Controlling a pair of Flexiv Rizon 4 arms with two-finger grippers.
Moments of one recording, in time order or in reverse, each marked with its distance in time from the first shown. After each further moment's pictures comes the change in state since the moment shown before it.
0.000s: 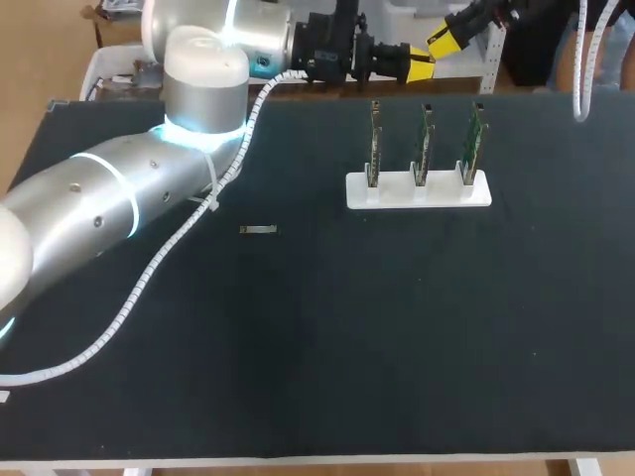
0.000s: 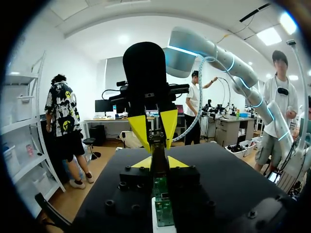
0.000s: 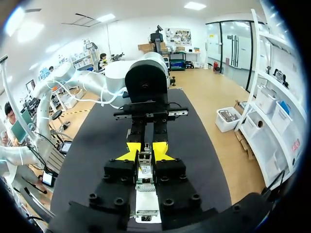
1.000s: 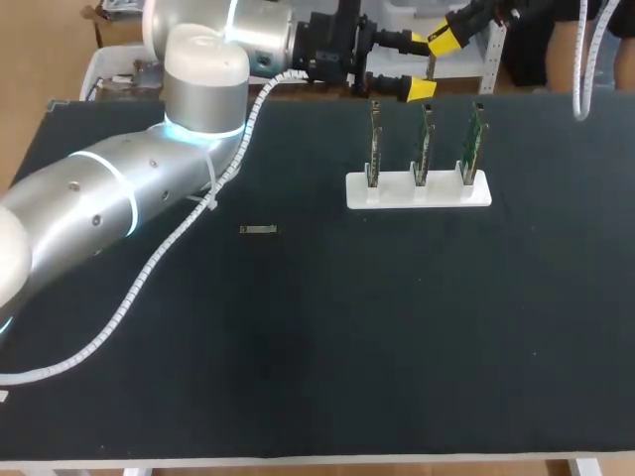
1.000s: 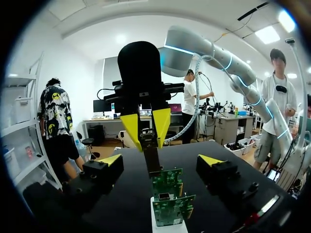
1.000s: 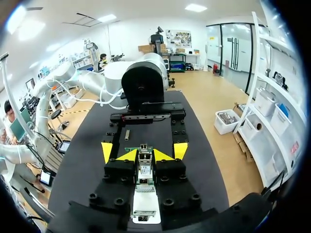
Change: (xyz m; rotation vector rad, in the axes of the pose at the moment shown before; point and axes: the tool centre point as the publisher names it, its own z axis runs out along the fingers) left arm 0.000 -0.004 0.001 0.012 0.015 0.015; right arm -0.001 -0.003 -0.002 0.009 -0.011 -0.018
